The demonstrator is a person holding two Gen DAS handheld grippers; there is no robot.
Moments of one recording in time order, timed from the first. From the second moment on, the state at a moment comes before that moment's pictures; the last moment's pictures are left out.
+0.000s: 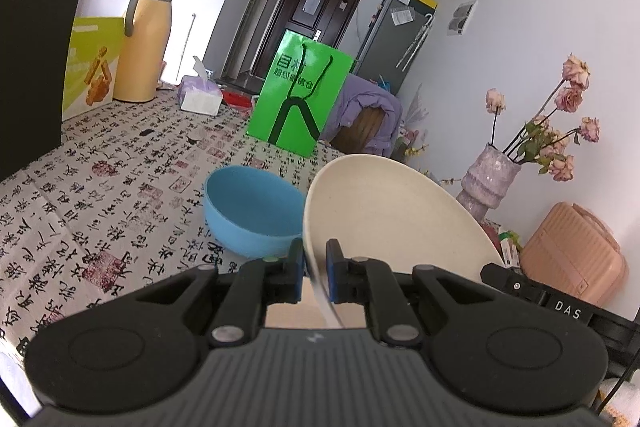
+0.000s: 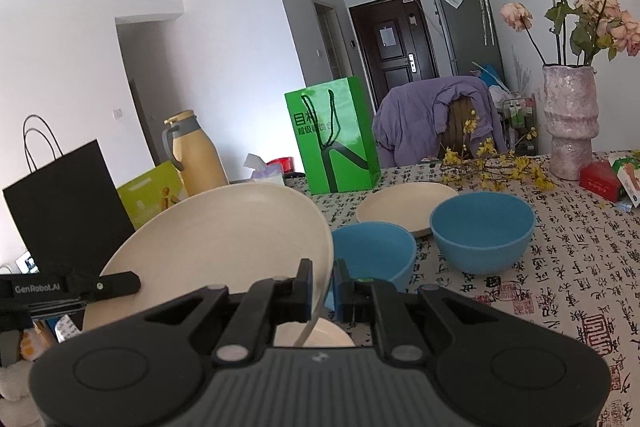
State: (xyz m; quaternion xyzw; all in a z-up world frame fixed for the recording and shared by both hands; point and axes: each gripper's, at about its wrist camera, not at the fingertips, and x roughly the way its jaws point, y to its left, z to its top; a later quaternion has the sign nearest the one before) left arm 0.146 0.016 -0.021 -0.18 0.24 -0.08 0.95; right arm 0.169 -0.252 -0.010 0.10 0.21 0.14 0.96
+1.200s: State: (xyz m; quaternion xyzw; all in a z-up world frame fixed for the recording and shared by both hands) left arm 0.158 0.022 -0.086 -0.19 0.31 -0.07 0.93; right arm 0.185 -0.247 -0.076 0.09 0.29 0.13 0.94
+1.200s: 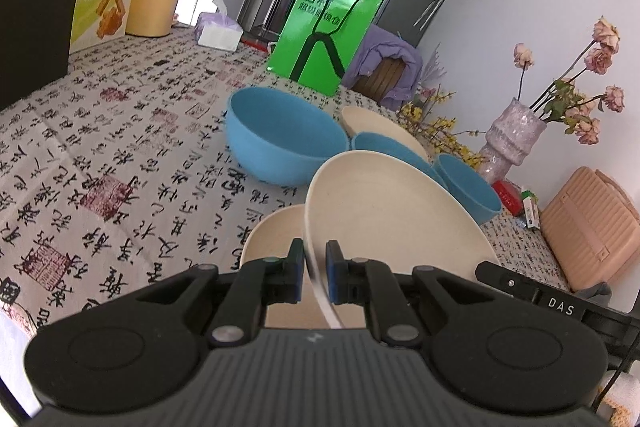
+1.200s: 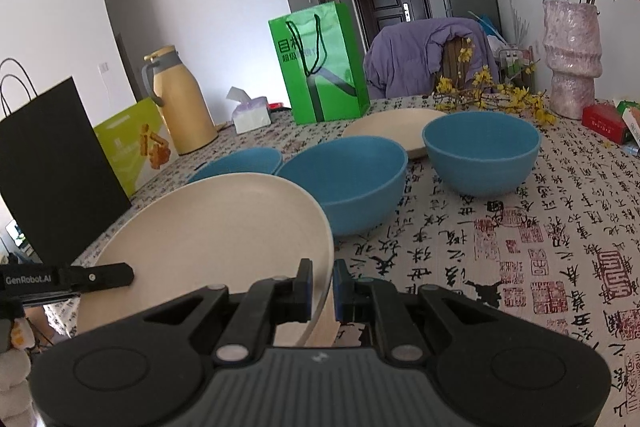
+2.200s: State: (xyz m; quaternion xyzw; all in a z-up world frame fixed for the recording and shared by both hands) left arm 0.180 0.029 -0.124 -0.18 0.35 -0.06 0.92; right arm 0.211 -0.225 -0.107 0.04 0.33 0.13 0.93
